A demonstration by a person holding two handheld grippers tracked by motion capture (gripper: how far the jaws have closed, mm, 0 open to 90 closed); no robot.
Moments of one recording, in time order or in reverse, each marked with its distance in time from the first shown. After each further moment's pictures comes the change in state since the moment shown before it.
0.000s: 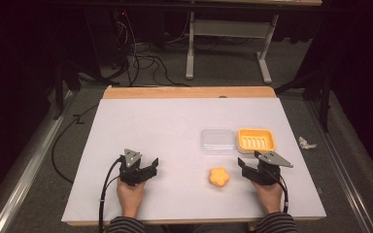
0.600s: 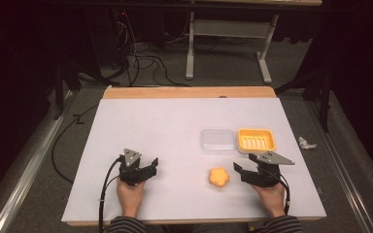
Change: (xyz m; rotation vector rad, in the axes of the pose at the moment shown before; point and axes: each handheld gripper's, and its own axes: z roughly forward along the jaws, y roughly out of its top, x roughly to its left) left arm 0.001 0.001 0.000 0.004 0.011 -0.002; right arm 0.011 0.015 -0.017 0.051 0.165 -0.021
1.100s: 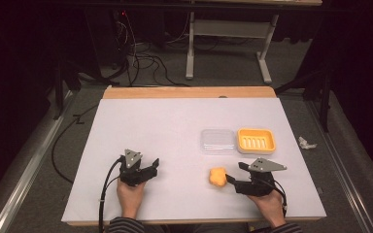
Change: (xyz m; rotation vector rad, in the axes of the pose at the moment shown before) left arm -0.002 -0.001 -0.002 -0.004 -0.025 0.015; right arm 0.028 -0.002 -0.006 0.074 0.126 -0.098
